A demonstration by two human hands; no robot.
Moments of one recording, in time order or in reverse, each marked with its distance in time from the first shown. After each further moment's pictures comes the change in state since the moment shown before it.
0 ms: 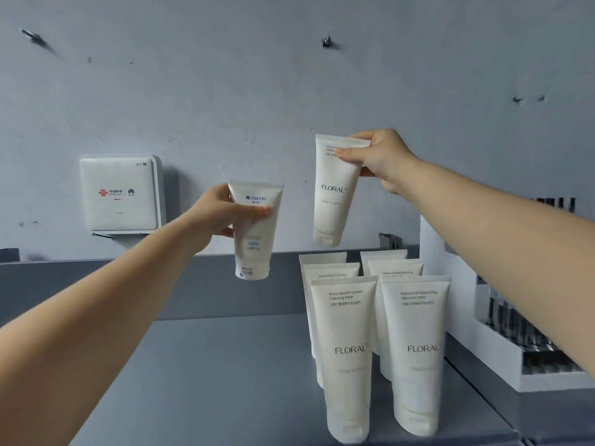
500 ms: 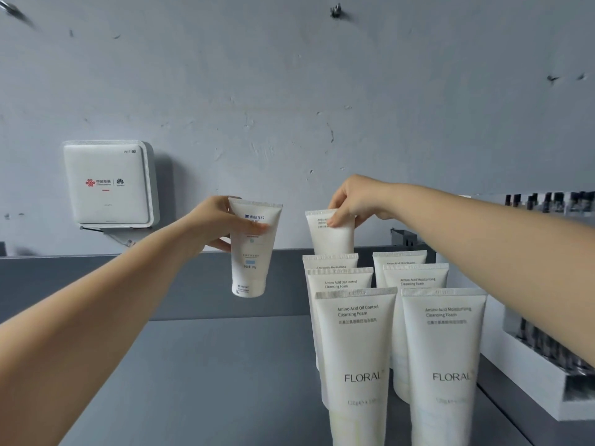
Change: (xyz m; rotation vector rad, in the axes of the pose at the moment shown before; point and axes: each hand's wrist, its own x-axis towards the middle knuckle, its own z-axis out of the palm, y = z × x) left_hand 0.032 -0.037 -0.001 0.131 -0.077 -0.136; right_hand 0.021 0.066 0.030 -0.579 -0.459 0.233
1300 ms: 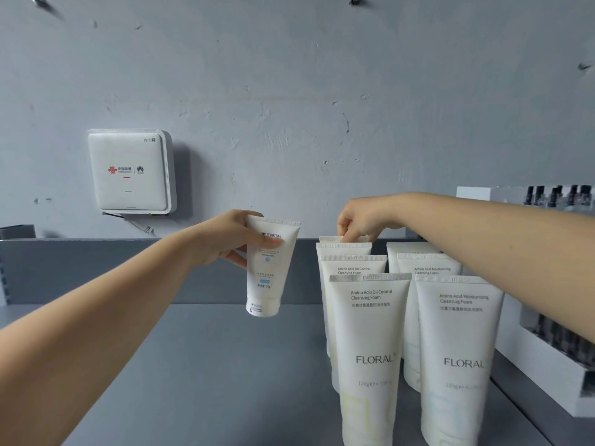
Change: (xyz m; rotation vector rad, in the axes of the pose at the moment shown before) left_hand -0.017 -0.021 0.007 0.013 -0.200 -0.079; right_hand -0.007 0.008 0.027 -0.397 -0.249 0.014
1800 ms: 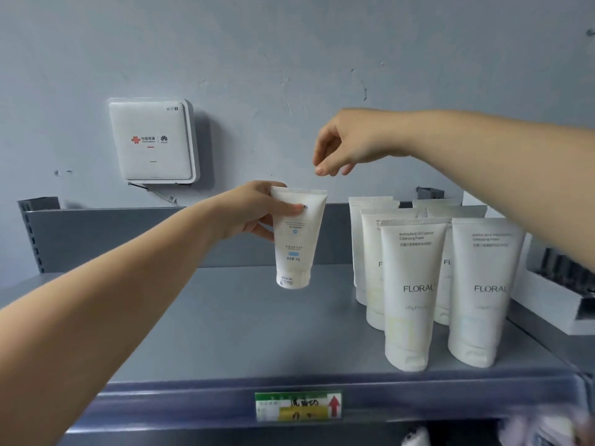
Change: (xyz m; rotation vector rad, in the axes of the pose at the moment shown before) left_hand -0.045 -0.012 -0.014 -0.103 -0.133 0.089; right_hand -0.067 -0.116 -0.012 0.035 0.249 -0.224
